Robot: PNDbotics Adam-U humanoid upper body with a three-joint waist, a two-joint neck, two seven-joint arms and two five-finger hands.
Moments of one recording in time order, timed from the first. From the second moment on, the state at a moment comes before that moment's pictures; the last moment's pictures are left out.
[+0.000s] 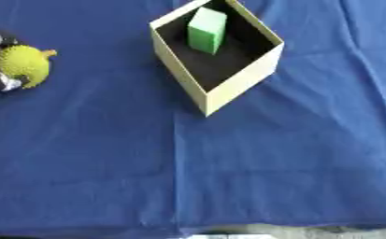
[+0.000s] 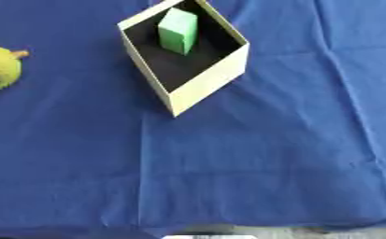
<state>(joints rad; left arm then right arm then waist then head) -0.95 0.60 -0.05 -0.88 -0.92 -0.28 -0.57 -0.28 -0.50 -0.26 -1.98 -0.31 -0.33 0.24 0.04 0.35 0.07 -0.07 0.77</state>
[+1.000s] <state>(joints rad) -1.06 0.55 -0.13 -1.29 -0.82 -0.27 -0.54 -0.28 -0.51 -0.26 -1.98 -0.30 -0.34 0.24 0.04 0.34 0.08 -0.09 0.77</state>
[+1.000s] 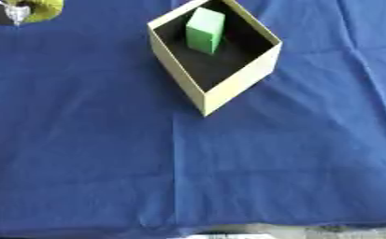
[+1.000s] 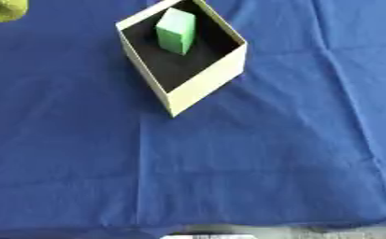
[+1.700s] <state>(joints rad) -1.18 0.28 -0.25 -1.29 -0.74 -0.32 -0.60 -0.34 -0.54 -0.23 -1.98 -0.34 -0.36 0.24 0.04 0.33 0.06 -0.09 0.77</state>
